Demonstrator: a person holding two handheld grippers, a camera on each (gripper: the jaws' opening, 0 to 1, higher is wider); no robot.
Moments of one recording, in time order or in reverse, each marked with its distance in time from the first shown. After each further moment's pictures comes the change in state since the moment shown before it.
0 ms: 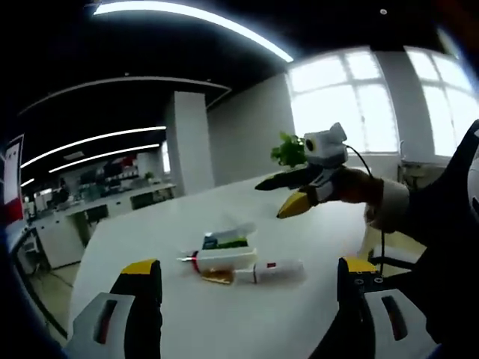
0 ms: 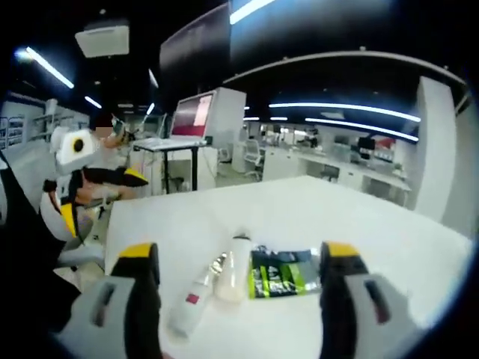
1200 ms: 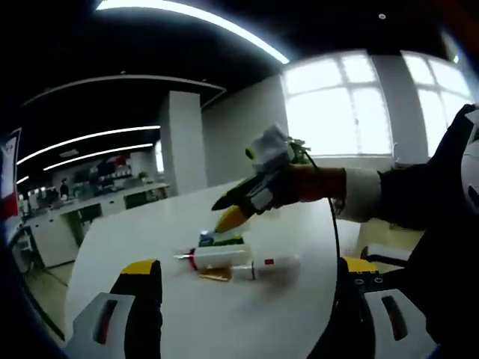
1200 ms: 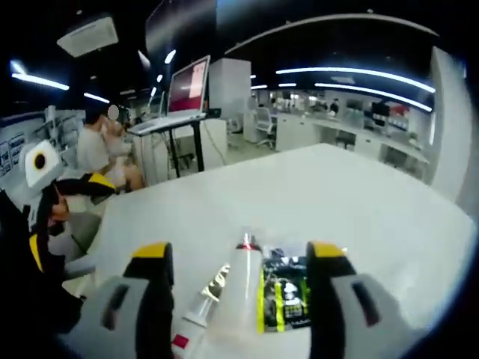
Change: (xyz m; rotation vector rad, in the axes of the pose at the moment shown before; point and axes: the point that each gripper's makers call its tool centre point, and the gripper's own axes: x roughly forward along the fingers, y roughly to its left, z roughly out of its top) left arm -0.007 0.008 -0.005 -0.014 -0.008 -0.032; right arm 0.088 0.013 -0.012 0.085 0.185 0.101
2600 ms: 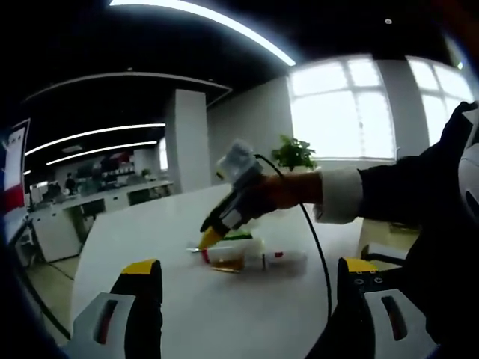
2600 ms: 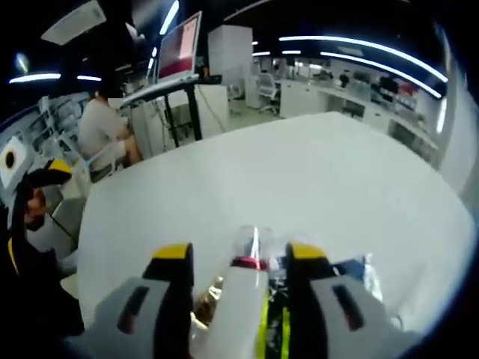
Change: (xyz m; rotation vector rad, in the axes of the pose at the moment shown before) left arm -0.016 0.018 -0.004 -0.015 0.007 0.003; right arm 0.066 0.001 -0.024 -0.010 0.234 0.019
